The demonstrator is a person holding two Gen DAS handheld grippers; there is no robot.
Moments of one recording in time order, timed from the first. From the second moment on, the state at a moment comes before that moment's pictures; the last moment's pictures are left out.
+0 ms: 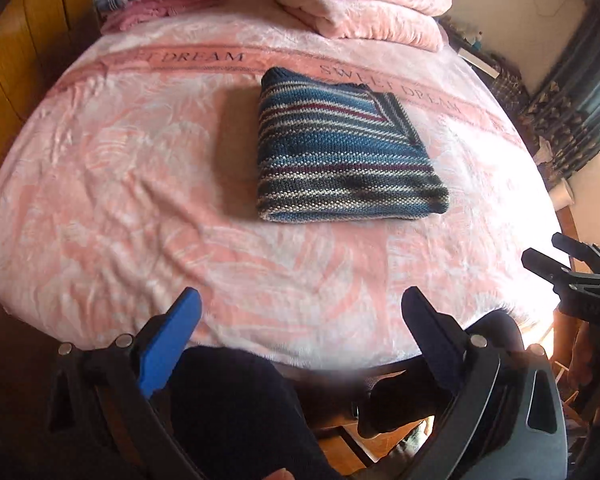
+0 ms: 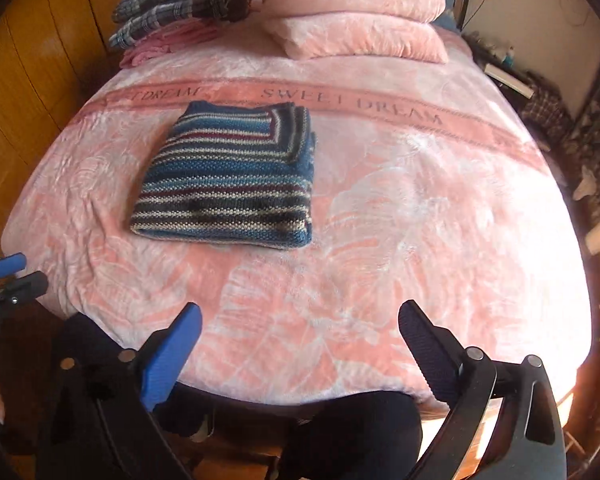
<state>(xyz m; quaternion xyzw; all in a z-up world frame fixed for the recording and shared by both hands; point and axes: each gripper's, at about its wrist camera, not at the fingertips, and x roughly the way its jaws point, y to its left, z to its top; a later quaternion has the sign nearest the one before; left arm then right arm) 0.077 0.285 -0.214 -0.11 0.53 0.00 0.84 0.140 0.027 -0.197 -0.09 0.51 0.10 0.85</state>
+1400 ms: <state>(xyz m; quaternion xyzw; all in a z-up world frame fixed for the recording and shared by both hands) -0.077 0.253 -0.044 -0.10 0.46 0.01 0.88 -0.024 0.042 -0.028 -0.08 0.41 0.10 0.90</state>
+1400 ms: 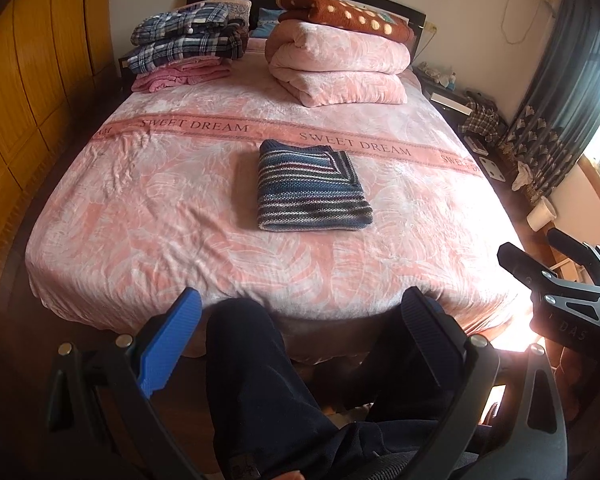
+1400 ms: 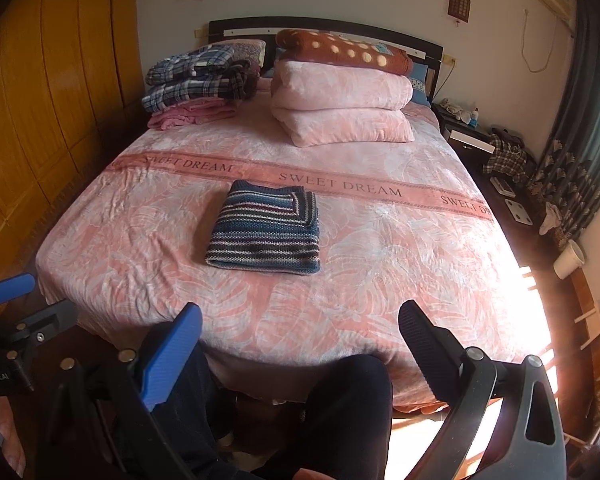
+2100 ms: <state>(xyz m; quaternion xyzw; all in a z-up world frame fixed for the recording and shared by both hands) -0.075 0.254 -0.041 -0.10 0.46 0.01 0.88 -0.021 0.047 -0.030 -0.09 0.41 0.10 0.90</state>
